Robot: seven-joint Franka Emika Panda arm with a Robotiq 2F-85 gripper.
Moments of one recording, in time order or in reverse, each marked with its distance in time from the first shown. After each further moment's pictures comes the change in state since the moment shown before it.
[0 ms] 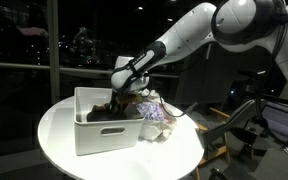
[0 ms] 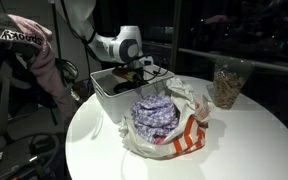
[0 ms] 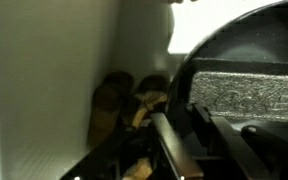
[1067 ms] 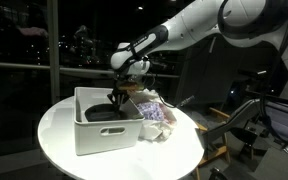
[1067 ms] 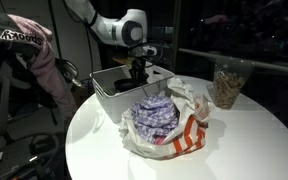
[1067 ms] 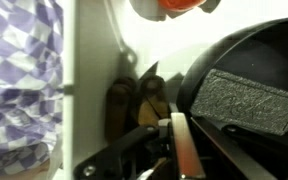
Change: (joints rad) arm -0.007 -0.056 -0.007 0.088 0.092 -0.250 0.021
